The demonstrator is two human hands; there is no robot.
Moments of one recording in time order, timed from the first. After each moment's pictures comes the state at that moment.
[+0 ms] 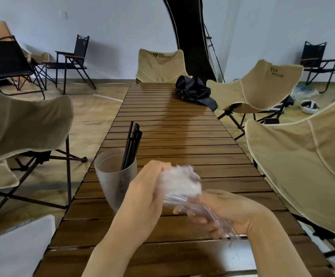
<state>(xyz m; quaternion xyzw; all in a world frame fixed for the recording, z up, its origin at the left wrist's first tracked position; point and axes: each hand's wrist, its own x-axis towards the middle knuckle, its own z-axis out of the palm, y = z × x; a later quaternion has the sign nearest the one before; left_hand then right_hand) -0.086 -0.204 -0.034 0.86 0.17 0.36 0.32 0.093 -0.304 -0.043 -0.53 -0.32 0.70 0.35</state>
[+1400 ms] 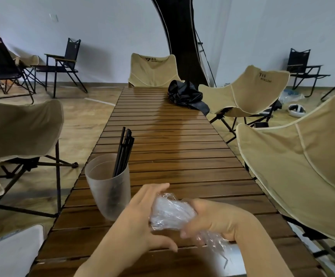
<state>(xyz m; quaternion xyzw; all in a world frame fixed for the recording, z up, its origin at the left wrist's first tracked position) -0.093 -0.198 -0.062 0.91 0.20 0.14 0.34 0.090 -0.302 -0.045 -0.61 -0.38 0.63 0.30</state>
